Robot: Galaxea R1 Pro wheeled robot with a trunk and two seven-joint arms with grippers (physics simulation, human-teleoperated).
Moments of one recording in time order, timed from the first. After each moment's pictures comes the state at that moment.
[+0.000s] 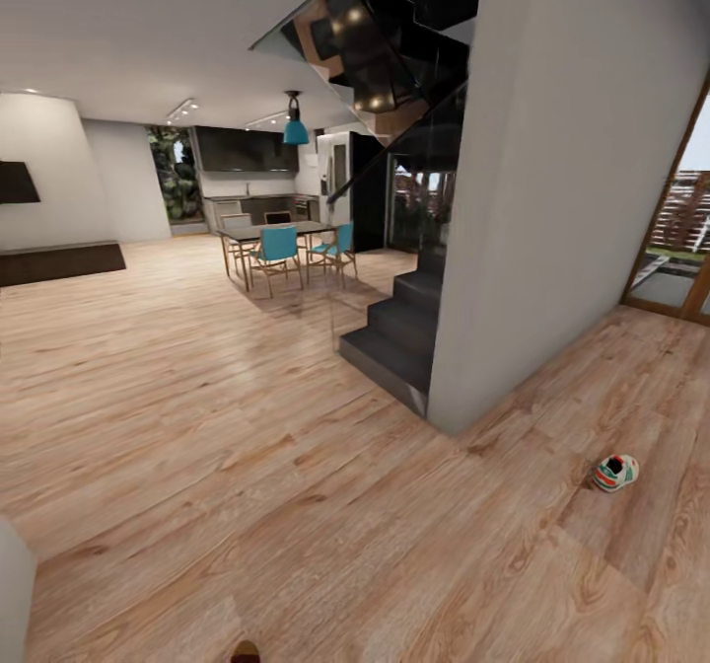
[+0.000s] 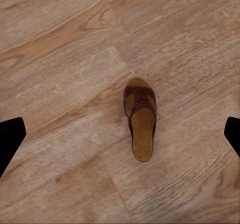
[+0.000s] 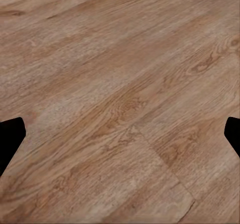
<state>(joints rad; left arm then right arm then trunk) -0.20 0.09 0.08 -0.26 0.07 -0.32 0.00 -0.03 -0.04 -0.01 -0.54 0.02 -0.39 0.00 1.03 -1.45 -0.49</state>
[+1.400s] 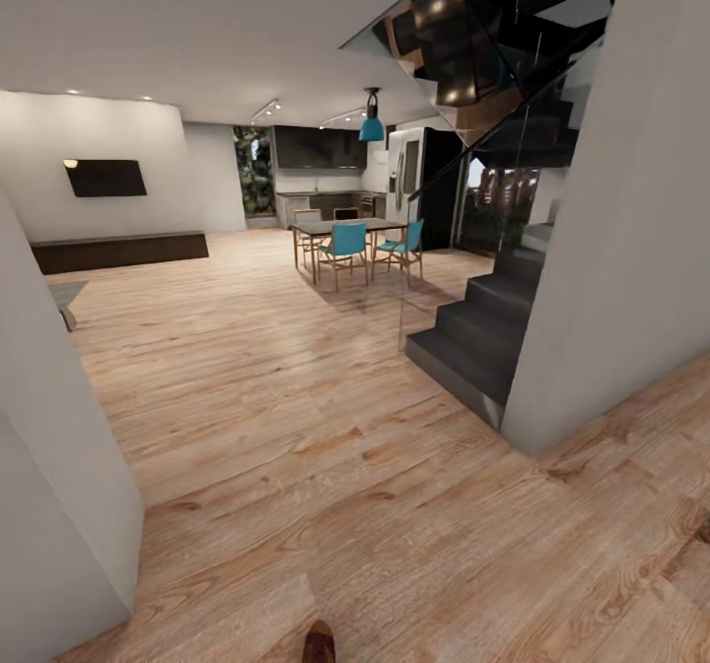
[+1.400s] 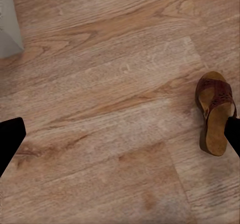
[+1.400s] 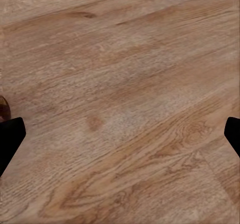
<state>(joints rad) -0.20 0.09 0.08 -0.26 0.07 -0.32 0.00 -0.03 -0.04 -0.01 -0.54 0.02 -0.39 0.00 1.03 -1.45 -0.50</state>
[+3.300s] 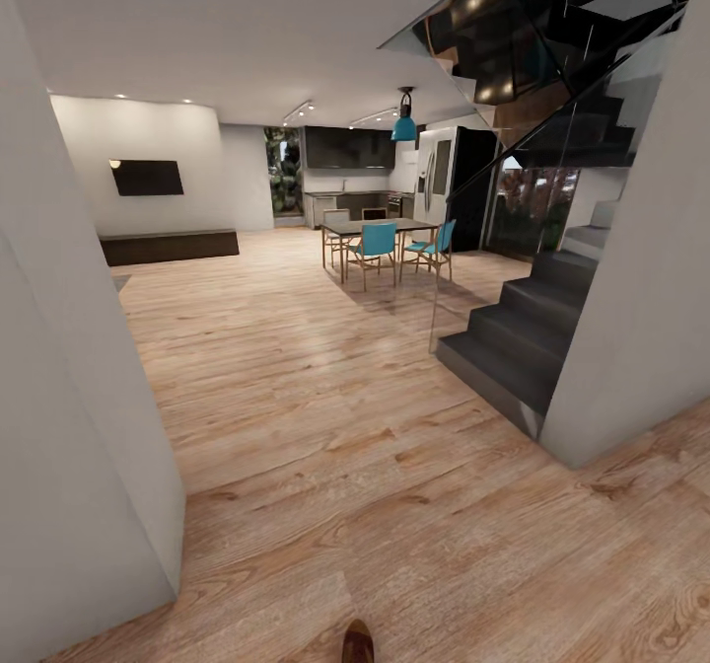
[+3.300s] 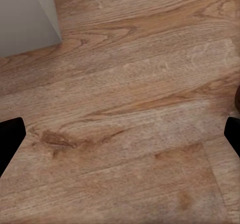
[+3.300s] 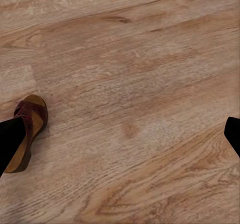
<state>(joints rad) -0.20 0.09 0.08 -0.26 0.07 -0.32 0.00 -0.03 -0.04 -0.01 -0.54 0.02 -0.39 0.00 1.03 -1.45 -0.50</state>
